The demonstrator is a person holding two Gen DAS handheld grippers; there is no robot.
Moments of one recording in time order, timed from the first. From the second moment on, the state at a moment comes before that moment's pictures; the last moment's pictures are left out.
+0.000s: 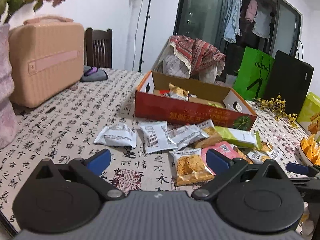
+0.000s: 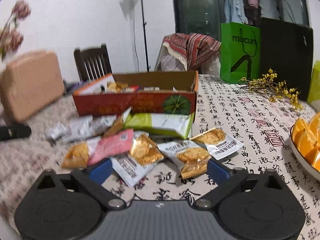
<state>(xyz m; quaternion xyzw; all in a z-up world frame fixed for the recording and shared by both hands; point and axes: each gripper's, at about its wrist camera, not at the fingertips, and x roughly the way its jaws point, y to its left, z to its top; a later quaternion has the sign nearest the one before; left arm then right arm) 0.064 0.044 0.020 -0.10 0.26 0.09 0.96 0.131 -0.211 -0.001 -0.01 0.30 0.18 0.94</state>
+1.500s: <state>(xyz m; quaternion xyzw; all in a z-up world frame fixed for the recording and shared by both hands) 0.098 0.043 -0.012 -0.12 0.30 0.06 0.95 0.194 -0.173 0.004 0.02 0.29 0.23 0.93</state>
